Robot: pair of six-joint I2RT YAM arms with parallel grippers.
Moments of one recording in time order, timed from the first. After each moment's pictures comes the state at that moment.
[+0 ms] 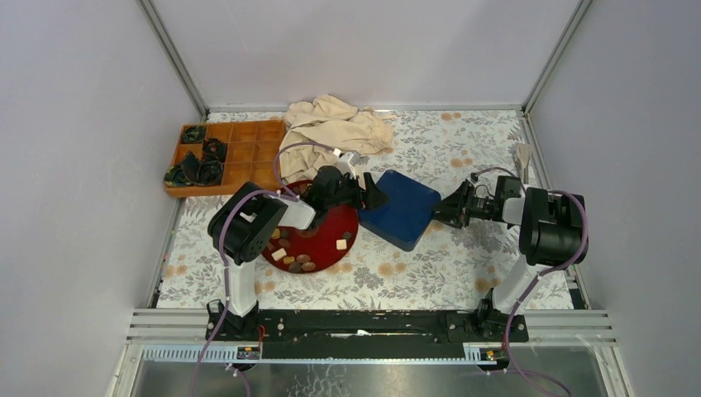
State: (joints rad) left arm -0.57 1.96 0.88 0.76 0.42 -0.64; right arm -0.20 1.78 0.68 0.06 -1.27 0.62
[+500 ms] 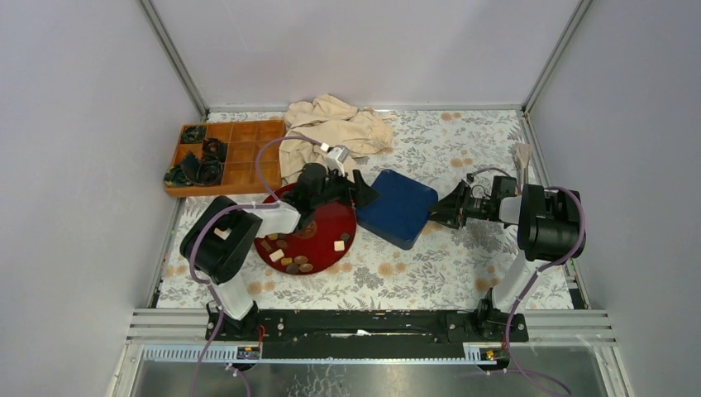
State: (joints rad) left arm -0.54 1.75 0.80 0.68 0.40 -0.55; right arm -0.19 1.83 0.69 0.10 -1.30 0.63
